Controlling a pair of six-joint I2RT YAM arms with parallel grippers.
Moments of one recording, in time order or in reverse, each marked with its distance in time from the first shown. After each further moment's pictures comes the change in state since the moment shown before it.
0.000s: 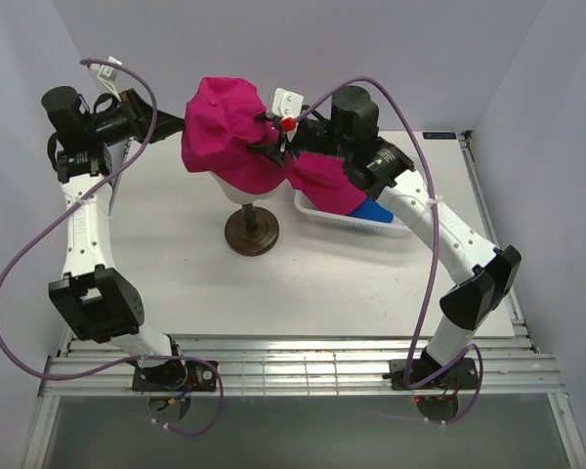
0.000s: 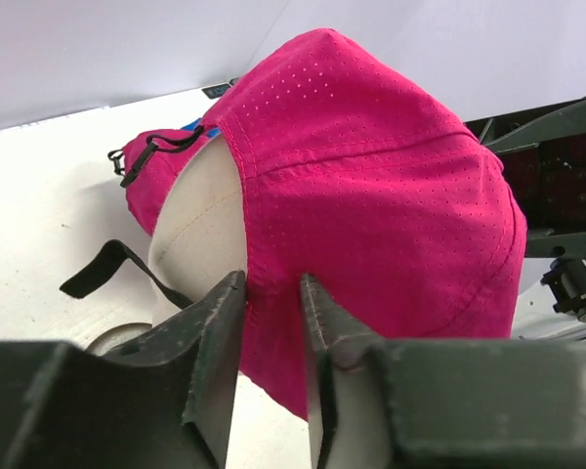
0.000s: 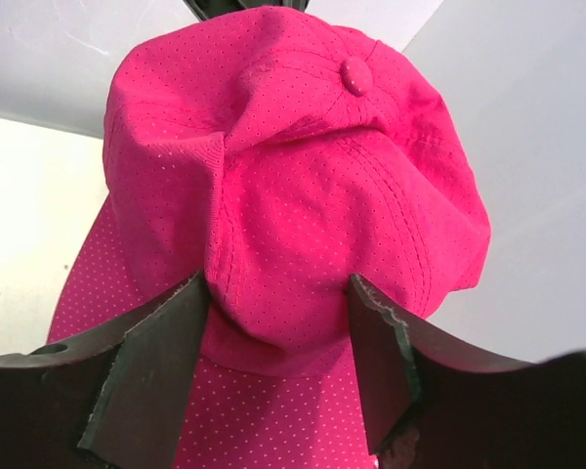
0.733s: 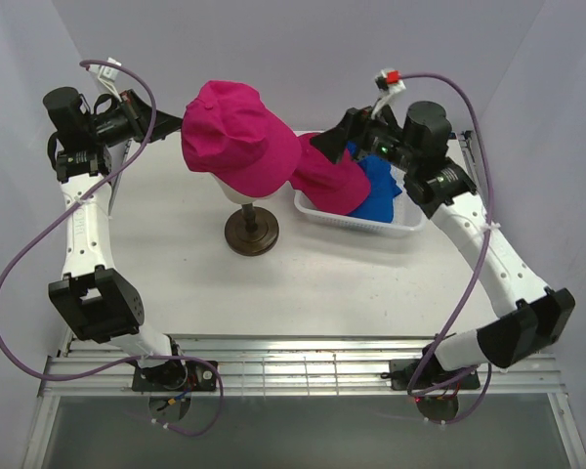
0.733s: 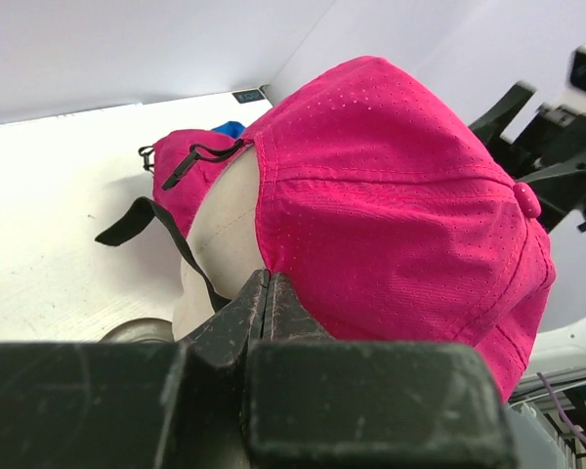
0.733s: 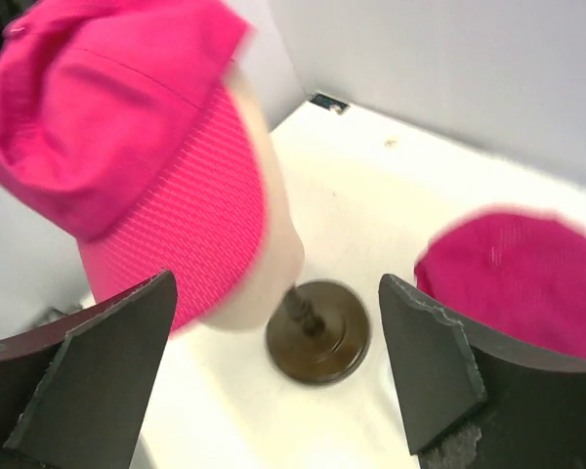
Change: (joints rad) left arm -0.003 0.000 0.011 -0.093 -0.085 0.055; right arm -0.236 -0.261 -0.314 0.031 0.140 0.843
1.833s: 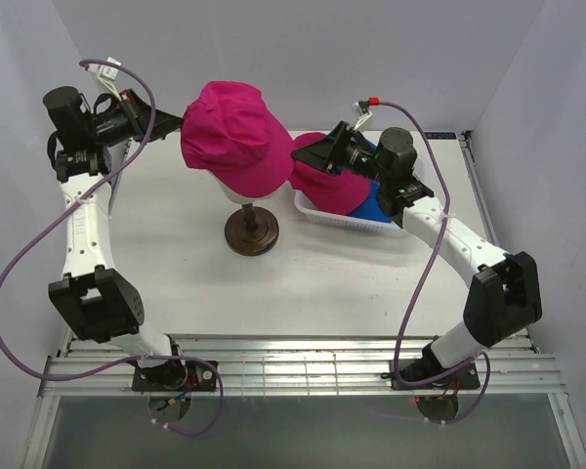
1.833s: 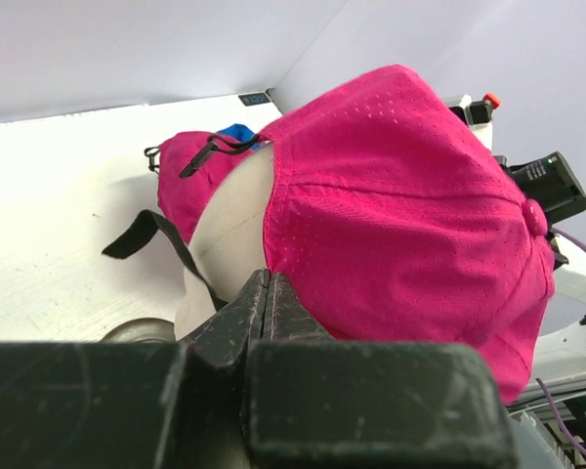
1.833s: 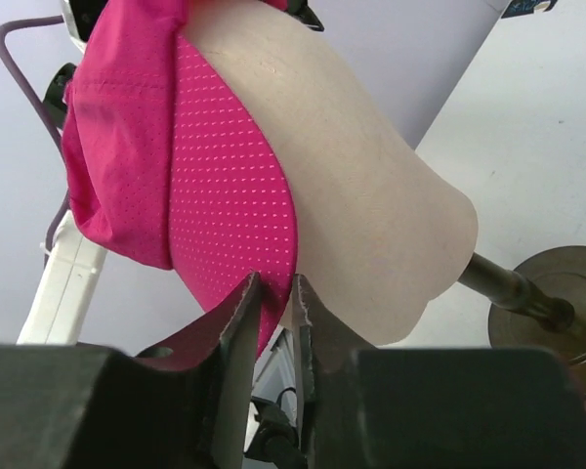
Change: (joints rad) left arm 0.000 0.000 0.004 -0.017 -0.022 -0.001; right arm -0.011 0.087 -0.325 0.530 -0.152 0.732
